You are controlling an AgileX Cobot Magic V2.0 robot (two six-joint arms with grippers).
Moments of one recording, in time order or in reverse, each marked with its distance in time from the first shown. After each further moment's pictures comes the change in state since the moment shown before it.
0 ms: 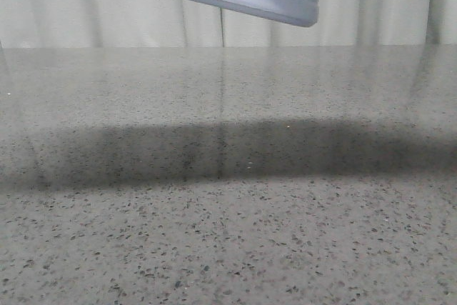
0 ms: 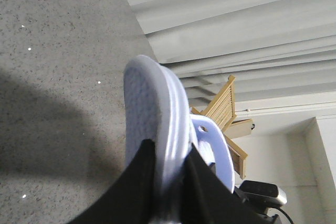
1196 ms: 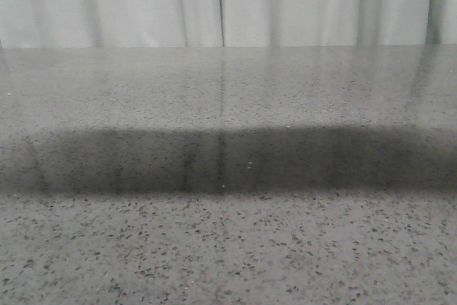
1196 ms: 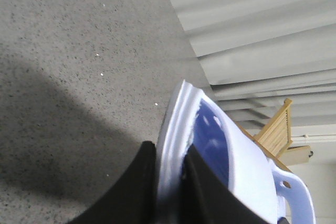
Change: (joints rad) left arm 0.023 0.000 0.000 0.259 -0.059 -0.156; right arm 0.008 -0.222 0.004 -0.435 -0.088 0.483
